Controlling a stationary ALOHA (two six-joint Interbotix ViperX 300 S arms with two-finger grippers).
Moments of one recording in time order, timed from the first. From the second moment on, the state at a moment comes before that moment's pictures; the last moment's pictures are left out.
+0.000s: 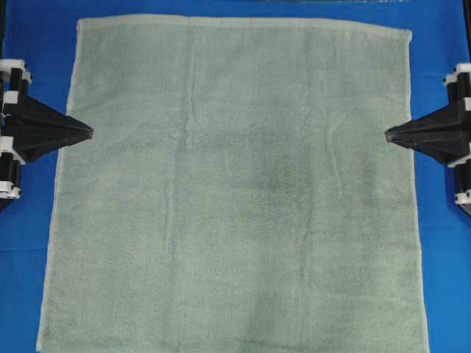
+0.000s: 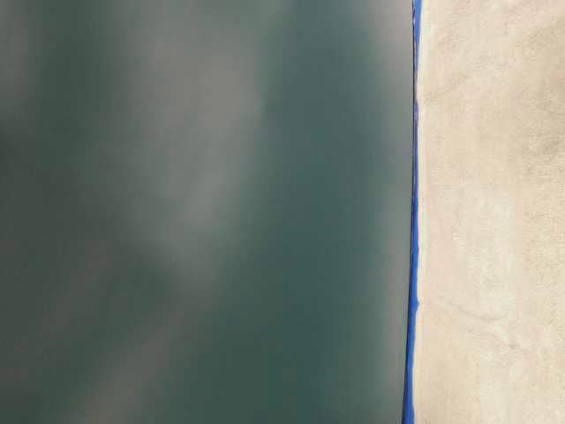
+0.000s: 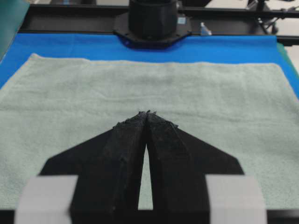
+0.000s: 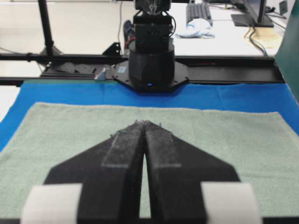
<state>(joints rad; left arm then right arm) 0.00 -0.97 1.18 0.00 -0.29 0.00 0.00 -0.97 1.18 0.00 -0.29 0.00</state>
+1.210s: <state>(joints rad) 0.68 -0.40 0.88 -0.01 0.18 0.38 -0.73 -0.25 0.75 -0.23 0.54 -0.11</state>
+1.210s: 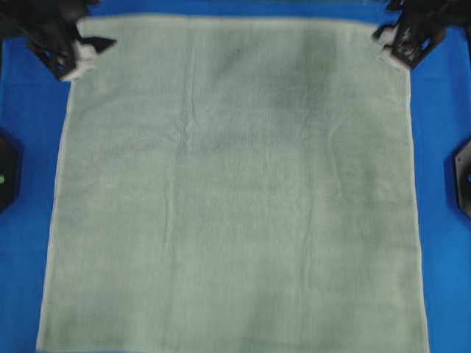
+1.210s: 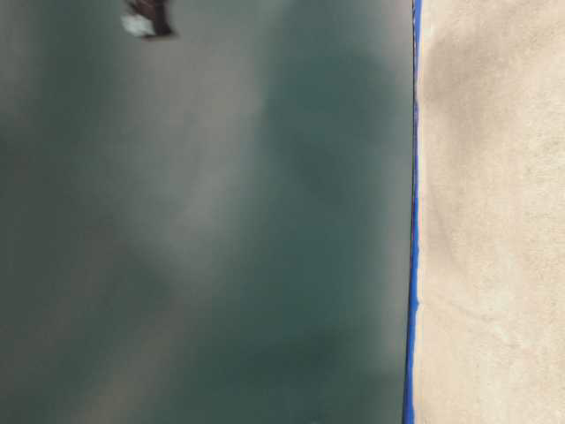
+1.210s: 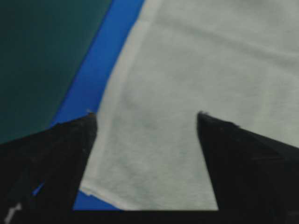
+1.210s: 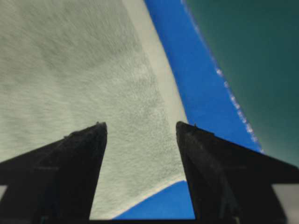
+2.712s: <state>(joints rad) 0.78 -0.27 0.67 -0.01 0.39 0.44 -0.88 -0.28 0.76 -0.21 0.38 -0.04</state>
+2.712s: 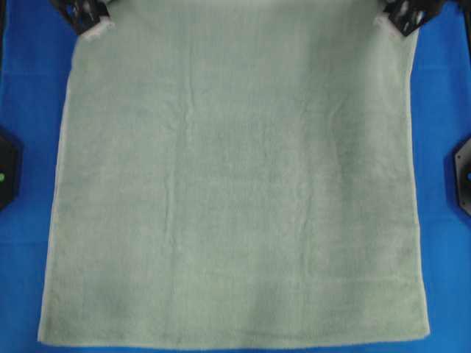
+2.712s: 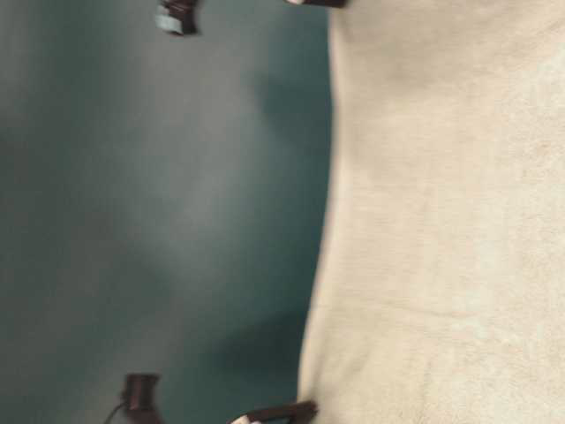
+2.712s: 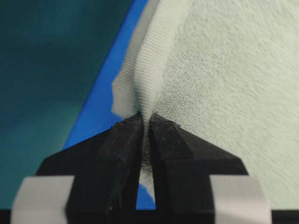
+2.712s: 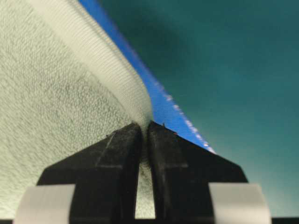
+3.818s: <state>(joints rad) -0.58 -0.41 0.91 -0.01 0.38 -0.63 0.53 -0.49 0.97 0.02 0.48 0.79</state>
